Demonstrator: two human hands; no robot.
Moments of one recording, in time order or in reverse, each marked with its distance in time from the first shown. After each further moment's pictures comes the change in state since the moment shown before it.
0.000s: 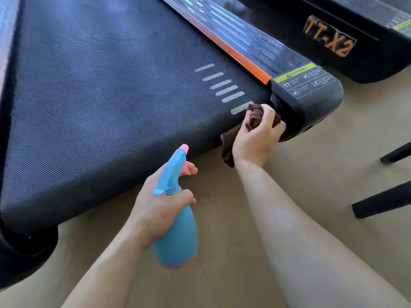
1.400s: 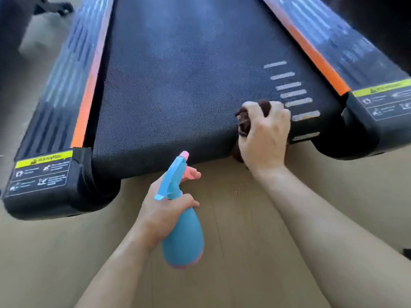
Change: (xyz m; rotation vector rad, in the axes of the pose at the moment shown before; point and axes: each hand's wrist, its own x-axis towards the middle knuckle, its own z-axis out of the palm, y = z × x) left_hand -0.056 -0.015 -0.035 -0.137 0.271 -0.164; right_hand -0.033 -0.055 0.017 -0.267 -0.458 -0.686
